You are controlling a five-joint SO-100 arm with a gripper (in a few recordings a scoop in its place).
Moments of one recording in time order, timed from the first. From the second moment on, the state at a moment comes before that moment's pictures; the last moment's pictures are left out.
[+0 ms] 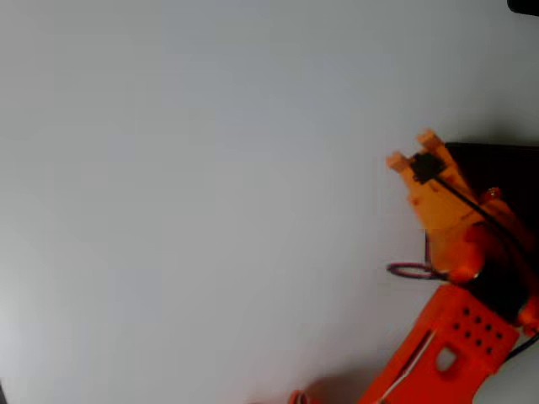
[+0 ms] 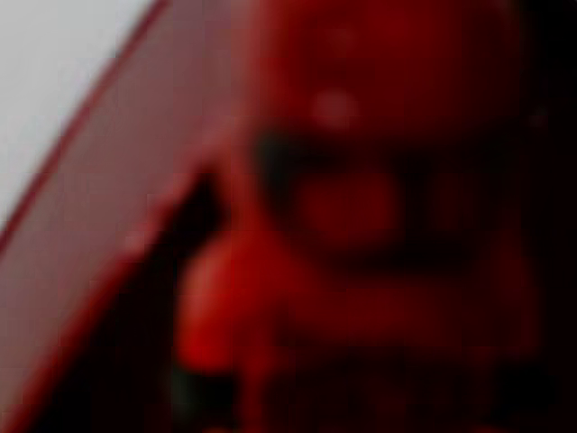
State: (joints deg) arm 36.3 93.1 98.1 64.5 12.5
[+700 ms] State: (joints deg) arm 42.3 77.3 79.2 74.5 10.5
